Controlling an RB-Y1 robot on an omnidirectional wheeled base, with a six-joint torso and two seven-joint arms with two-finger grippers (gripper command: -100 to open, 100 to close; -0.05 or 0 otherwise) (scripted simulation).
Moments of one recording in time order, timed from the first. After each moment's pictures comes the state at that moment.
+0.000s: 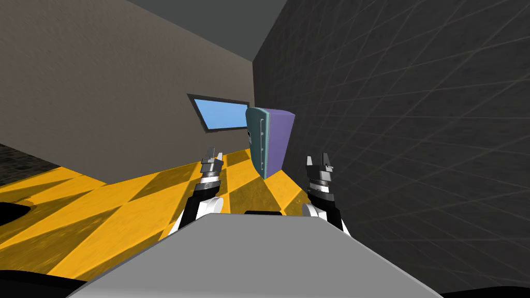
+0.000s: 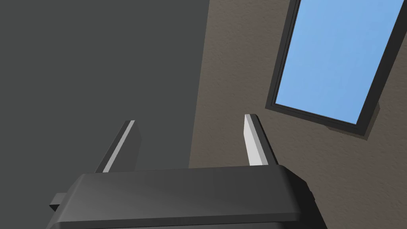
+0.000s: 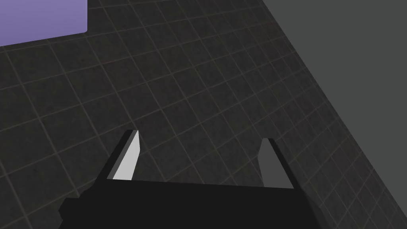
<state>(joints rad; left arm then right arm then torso) 0.49 0.01 0.01 -2.28 0.09 -0.39 -0.10 0.55 0.02 0.04 -2.27 -0.04 -0.54 -0.08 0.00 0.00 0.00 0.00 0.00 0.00</state>
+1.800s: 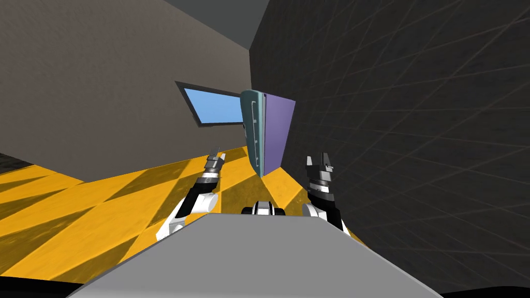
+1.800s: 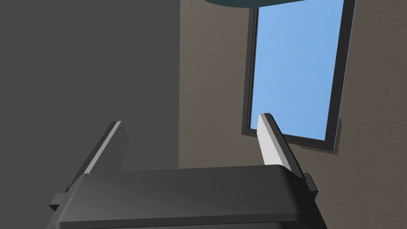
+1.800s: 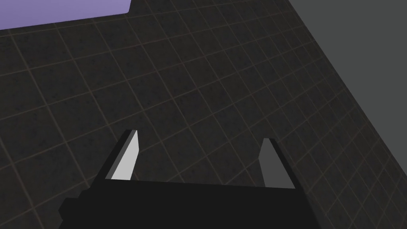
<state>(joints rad) 0.40 0.20 0.07 -2.19 0.13 -0.28 -0.07 0.55 0.02 0.04 -2.27 -0.04 -0.54 -0.08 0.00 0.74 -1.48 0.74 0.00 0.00</state>
